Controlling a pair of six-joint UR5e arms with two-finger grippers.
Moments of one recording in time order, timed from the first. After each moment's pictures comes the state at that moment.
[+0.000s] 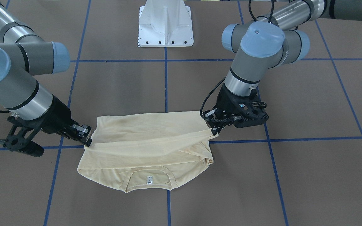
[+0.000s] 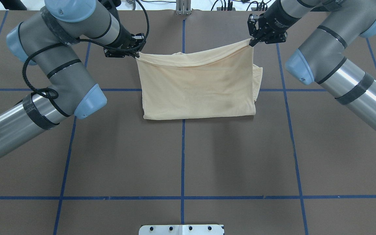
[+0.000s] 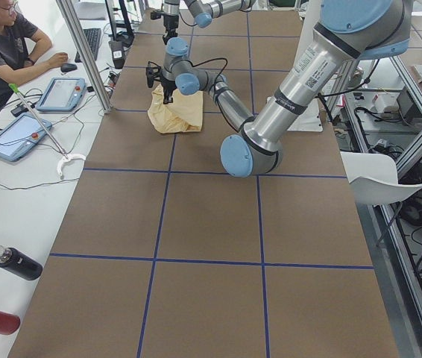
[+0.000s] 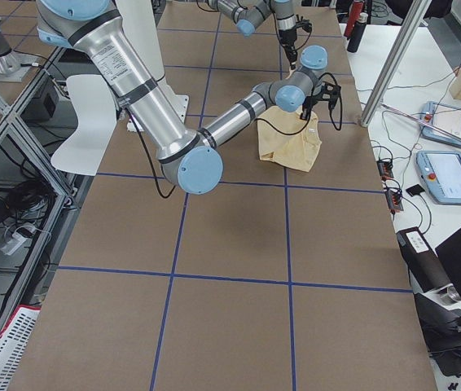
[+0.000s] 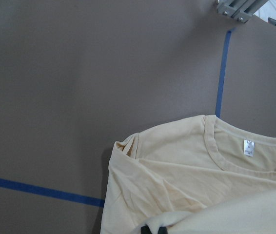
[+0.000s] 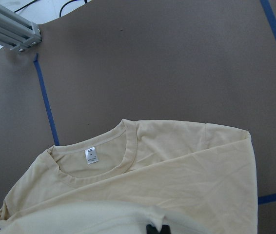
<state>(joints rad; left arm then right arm) -0.83 -2.31 -1.54 -1.84 -1.95 -1.34 1.01 -0.91 1.50 -1.28 2.26 1.30</state>
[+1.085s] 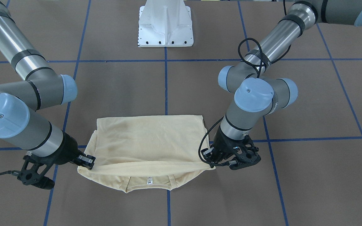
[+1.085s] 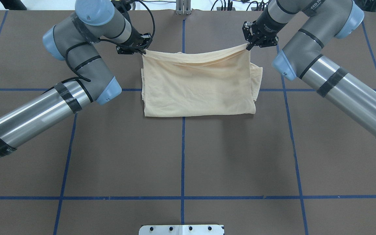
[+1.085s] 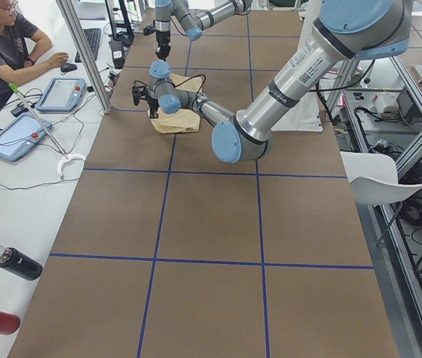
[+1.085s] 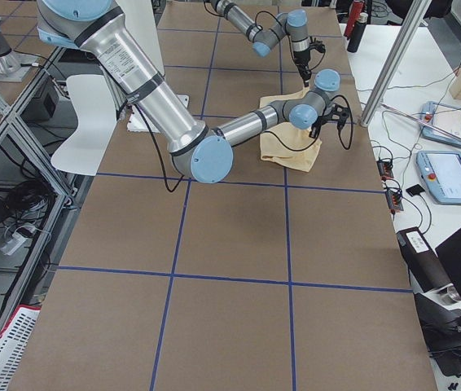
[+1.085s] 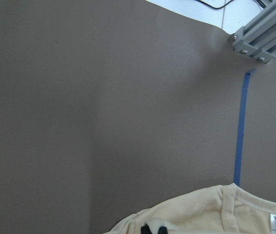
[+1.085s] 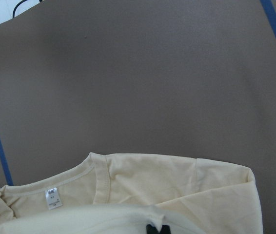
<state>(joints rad) -0.82 -2.43 -1.11 -2.17 -1.94 -1.37 0.98 -0.83 1.20 -1.15 2.24 1.30</state>
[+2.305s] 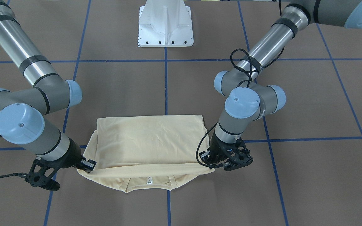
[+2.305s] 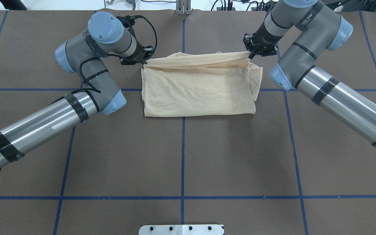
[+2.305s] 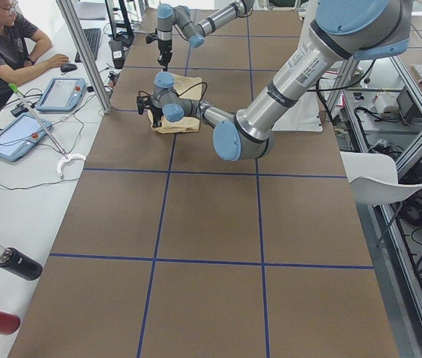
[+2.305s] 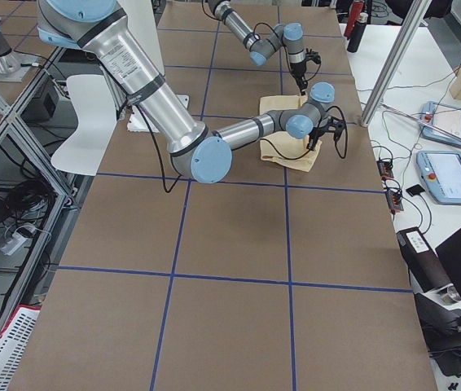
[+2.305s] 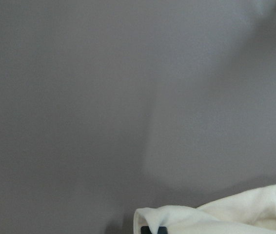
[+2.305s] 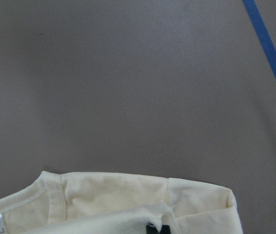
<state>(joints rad) -0.79 -2.43 -1.03 -2.20 -1.87 -1.38 0.95 -0.84 1.14 -1.14 2.15 1.28</state>
